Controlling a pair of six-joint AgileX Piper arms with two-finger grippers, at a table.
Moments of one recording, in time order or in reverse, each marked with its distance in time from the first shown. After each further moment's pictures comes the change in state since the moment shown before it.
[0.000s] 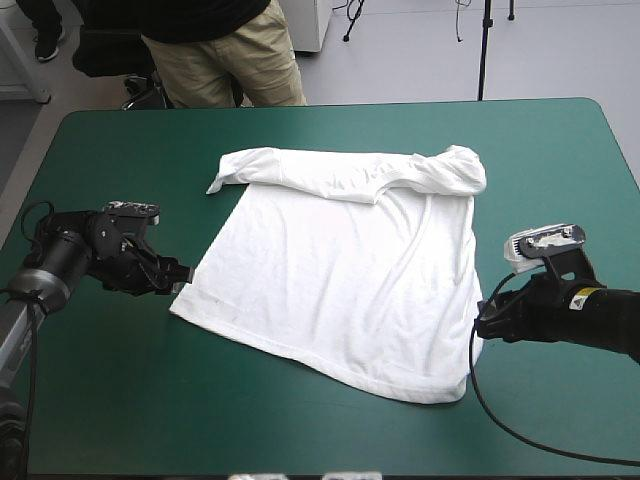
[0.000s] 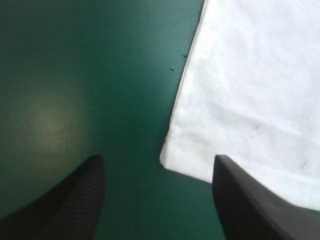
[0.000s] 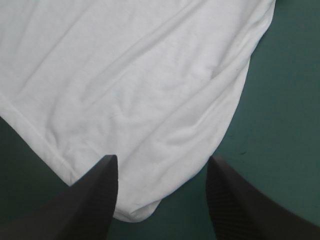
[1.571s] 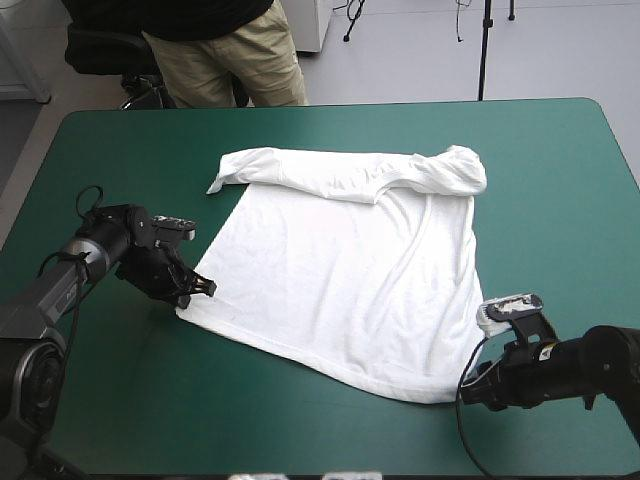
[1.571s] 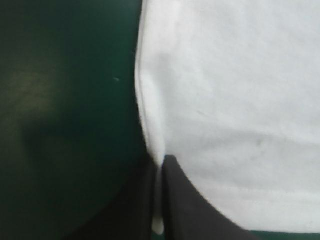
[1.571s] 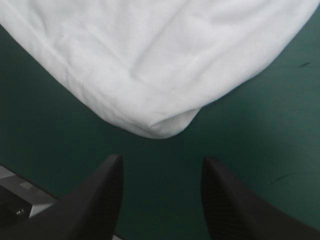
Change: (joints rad) left arm -0.044 0.260 -0.029 -0.077 0.021 0.142; right arm 0.043 0.000 0.325 0.077 0.015 -0.062
